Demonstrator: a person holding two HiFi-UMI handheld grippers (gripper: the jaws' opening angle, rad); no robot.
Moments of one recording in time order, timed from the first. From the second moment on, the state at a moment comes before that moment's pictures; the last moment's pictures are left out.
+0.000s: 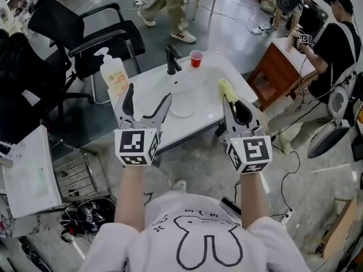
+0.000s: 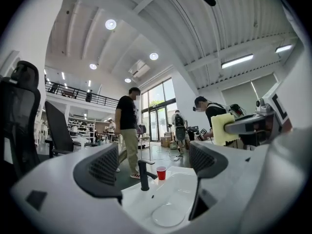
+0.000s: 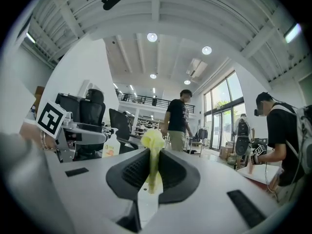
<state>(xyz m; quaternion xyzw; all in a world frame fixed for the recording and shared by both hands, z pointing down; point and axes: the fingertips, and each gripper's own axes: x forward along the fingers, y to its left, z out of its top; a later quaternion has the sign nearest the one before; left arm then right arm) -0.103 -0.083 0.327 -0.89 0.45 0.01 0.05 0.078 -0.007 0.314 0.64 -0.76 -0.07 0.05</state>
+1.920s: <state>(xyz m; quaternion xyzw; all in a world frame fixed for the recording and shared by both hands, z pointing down) -0.058 -0.237 0.582 -0.82 0.51 -0.16 -0.23 0.092 -0.224 0.605 0.42 -0.82 0.21 0.32</state>
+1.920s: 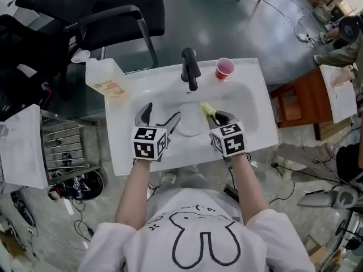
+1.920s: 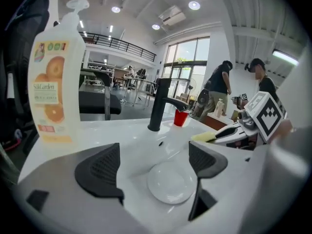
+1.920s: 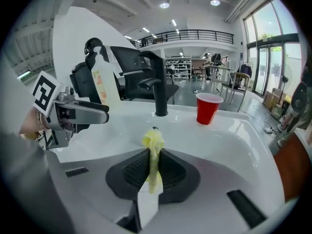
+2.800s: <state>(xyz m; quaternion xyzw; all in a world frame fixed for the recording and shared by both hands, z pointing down) -0.047 -0.231 0.674 -0.75 0.49 -0.21 -0.39 0.091 -0.239 0.735 0.31 -0.76 0.32 0.47</state>
